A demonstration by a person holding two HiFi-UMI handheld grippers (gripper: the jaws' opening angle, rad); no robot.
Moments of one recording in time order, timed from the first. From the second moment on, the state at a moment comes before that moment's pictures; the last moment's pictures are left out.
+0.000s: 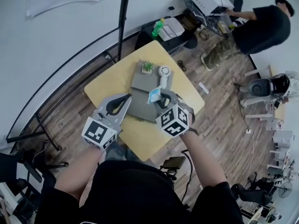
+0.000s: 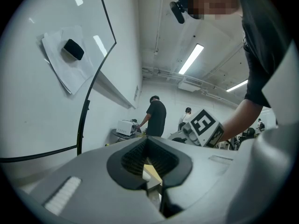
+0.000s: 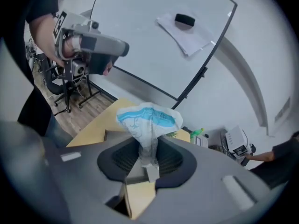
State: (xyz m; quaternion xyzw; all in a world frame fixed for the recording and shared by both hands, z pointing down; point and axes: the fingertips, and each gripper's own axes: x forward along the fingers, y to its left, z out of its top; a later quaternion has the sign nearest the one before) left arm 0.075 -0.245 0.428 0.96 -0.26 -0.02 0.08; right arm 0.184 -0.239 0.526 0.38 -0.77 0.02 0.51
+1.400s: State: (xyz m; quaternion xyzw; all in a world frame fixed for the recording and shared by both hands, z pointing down) left arm 0.109 -0.221 0.331 0.98 -0.21 -0.05 0.00; right arm 0.213 -0.145 0.306 0.66 -0.74 -0.10 0.07
